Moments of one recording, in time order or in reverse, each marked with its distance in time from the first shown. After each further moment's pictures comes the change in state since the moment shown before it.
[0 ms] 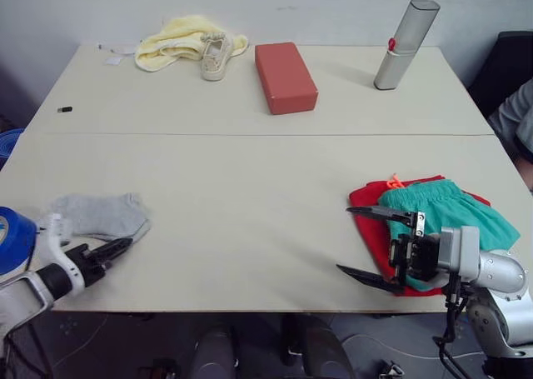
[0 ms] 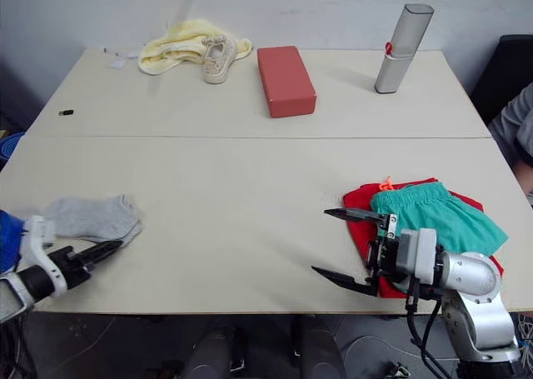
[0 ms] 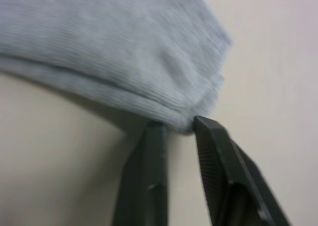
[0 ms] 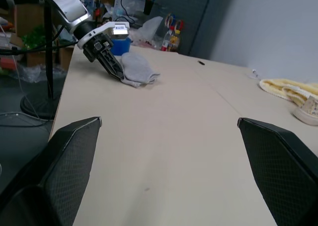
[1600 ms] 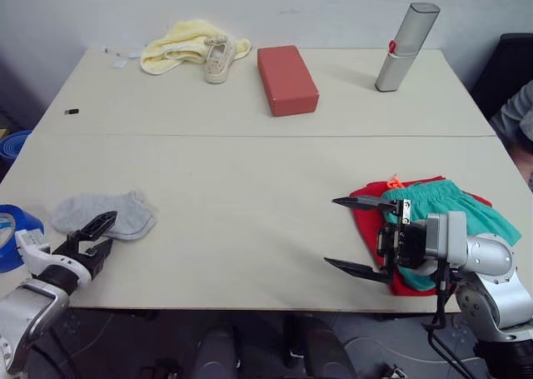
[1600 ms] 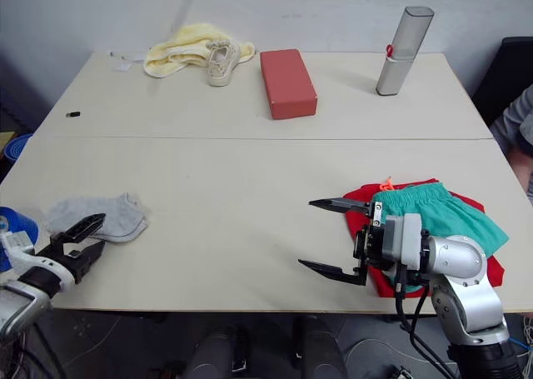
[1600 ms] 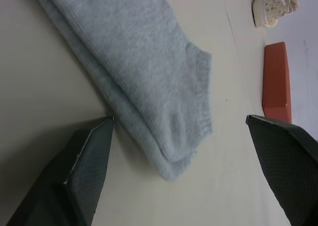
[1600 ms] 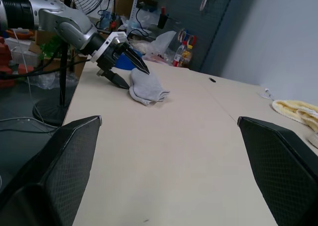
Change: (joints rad) left arm 0.049 -0.104 0.021 0.129 -0.780 -0.399 0.742; right arm -0.123 0.009 0.079 -0.019 0.008 0.064 -0.031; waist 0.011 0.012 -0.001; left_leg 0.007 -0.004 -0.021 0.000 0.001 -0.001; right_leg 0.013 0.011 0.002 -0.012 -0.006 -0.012
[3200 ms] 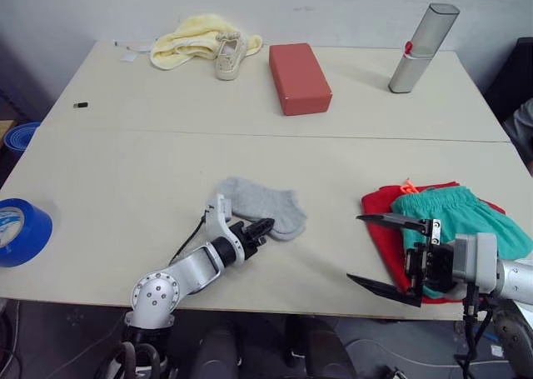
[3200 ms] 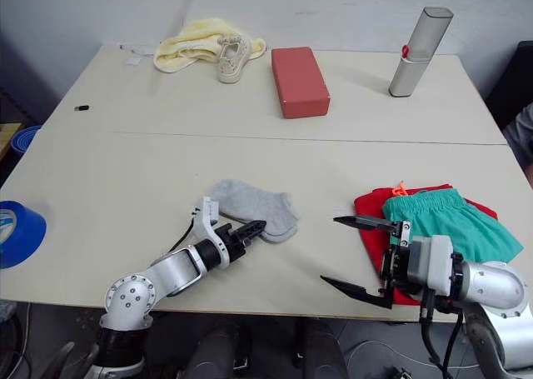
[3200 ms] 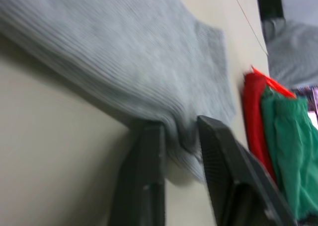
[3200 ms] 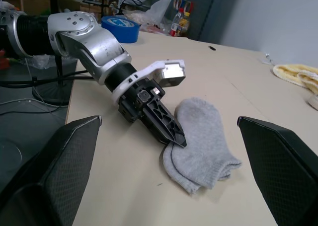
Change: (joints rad) left arm -0.246 -0.294 -0.675 -0.274 0.498 0.083 -0.149; right arm 0.236 -0.075 -0.157 -0.115 0.031 0.046 -0.016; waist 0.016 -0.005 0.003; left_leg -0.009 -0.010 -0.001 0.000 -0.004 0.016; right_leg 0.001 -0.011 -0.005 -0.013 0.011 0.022
